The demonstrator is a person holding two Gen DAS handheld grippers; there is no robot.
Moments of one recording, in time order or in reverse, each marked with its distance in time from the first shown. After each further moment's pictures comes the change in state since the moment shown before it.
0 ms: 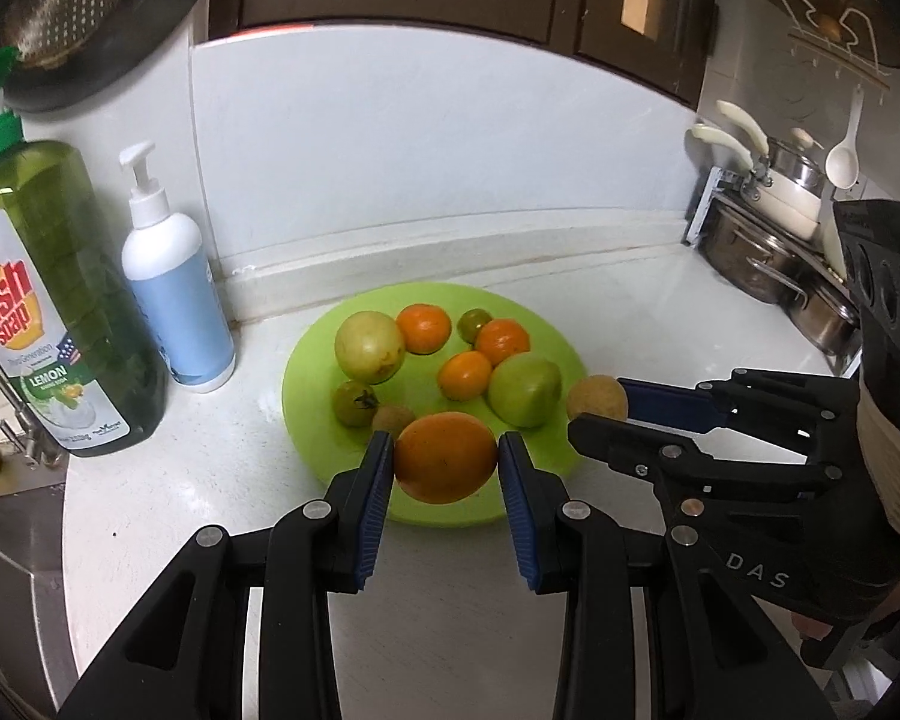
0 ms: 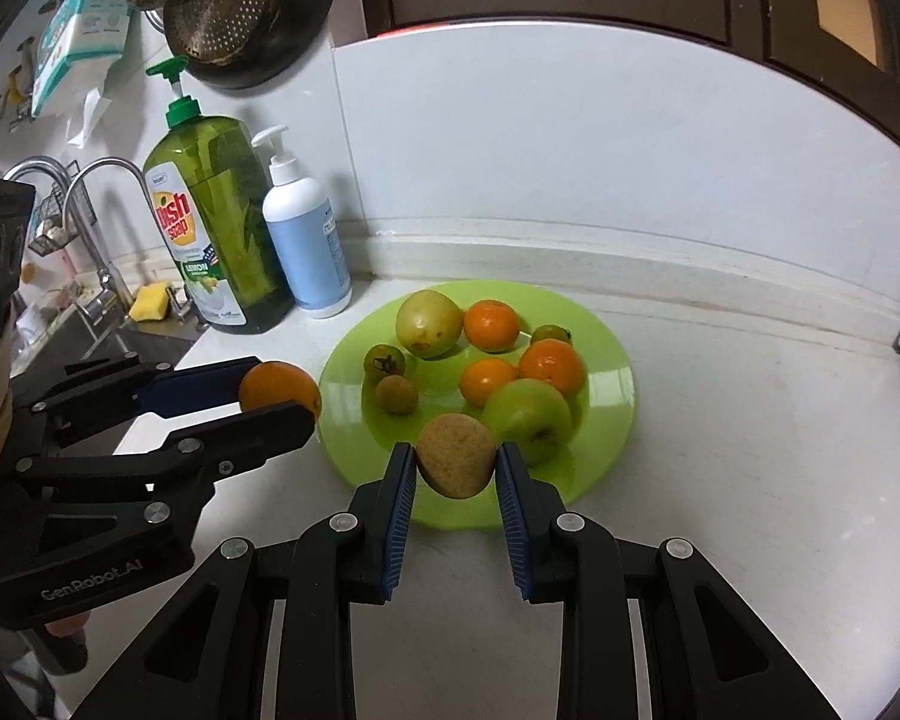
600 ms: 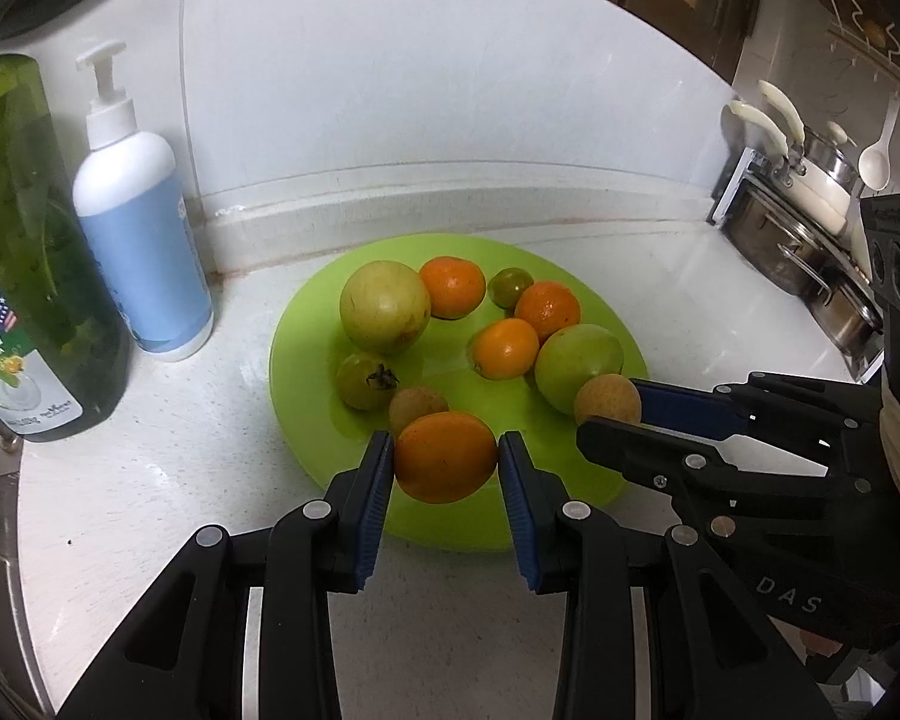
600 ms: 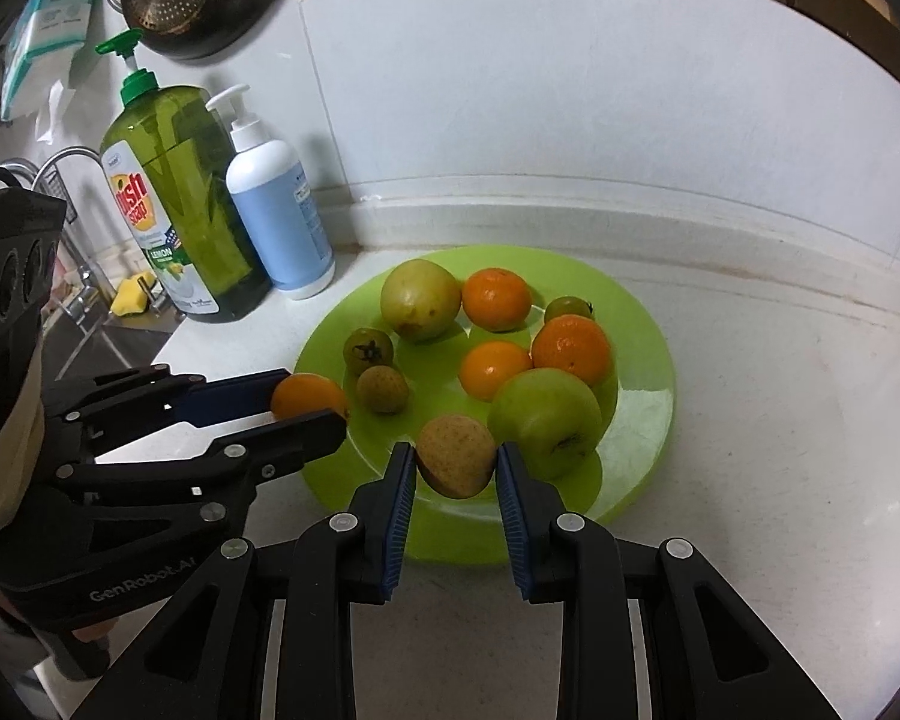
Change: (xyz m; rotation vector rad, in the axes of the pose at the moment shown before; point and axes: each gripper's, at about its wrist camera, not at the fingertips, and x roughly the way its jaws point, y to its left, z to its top) left arm 0.052 0.023 -0.002 -0.045 0.092 -0.028; right arm 0.048 -0.005 0.005 0.035 0.075 0.023
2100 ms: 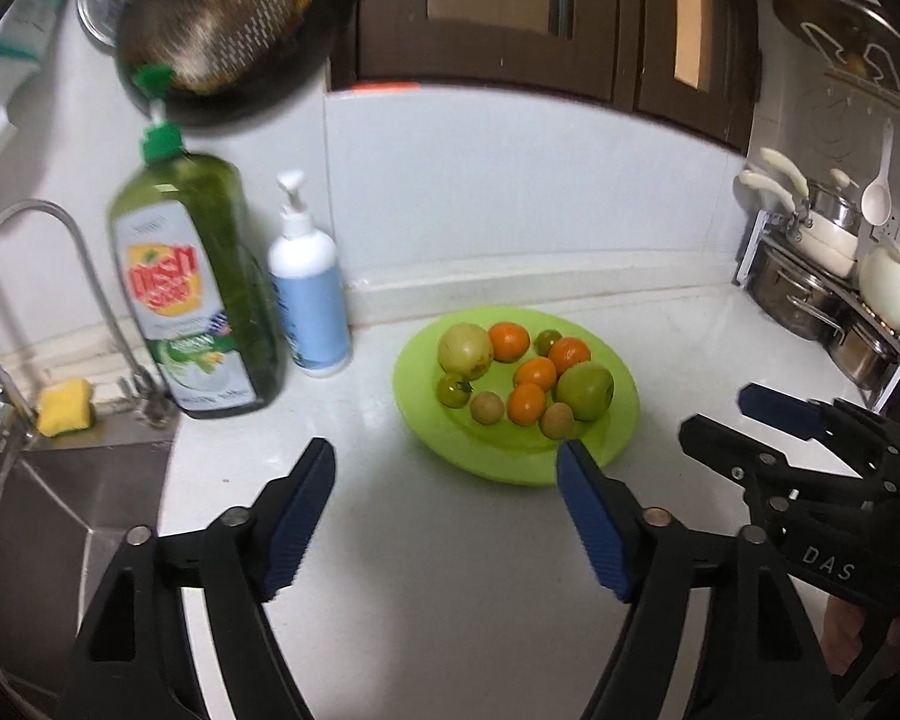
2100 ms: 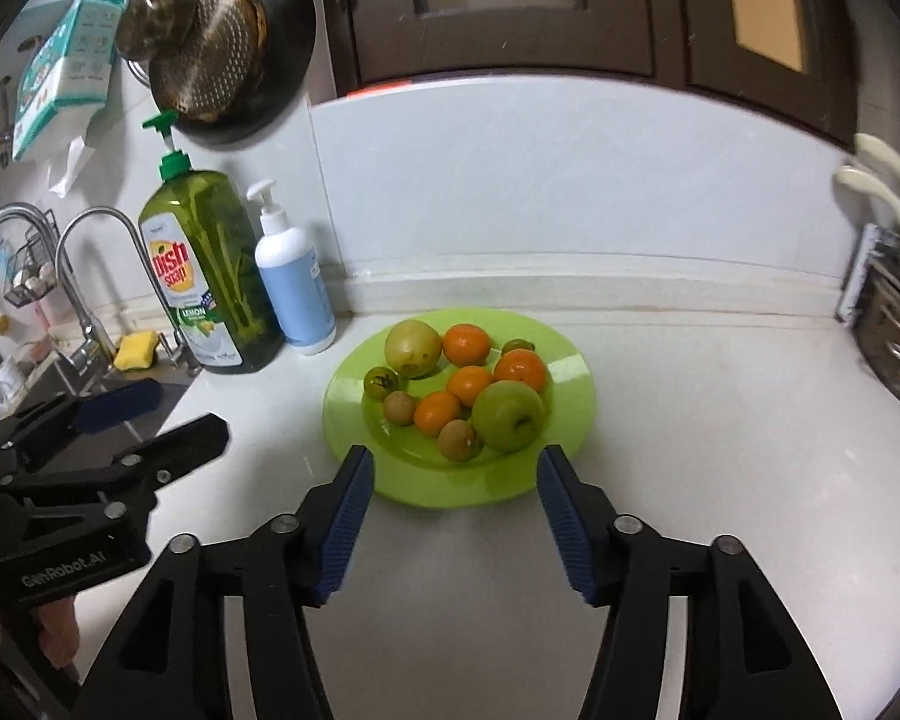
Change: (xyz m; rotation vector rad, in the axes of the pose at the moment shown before) left arm -0.133 -0.019 -0.040 -0.025 -0.201 0.206; right arm -0.112 0.035 -0.040 0.080 -0.206 -0.162
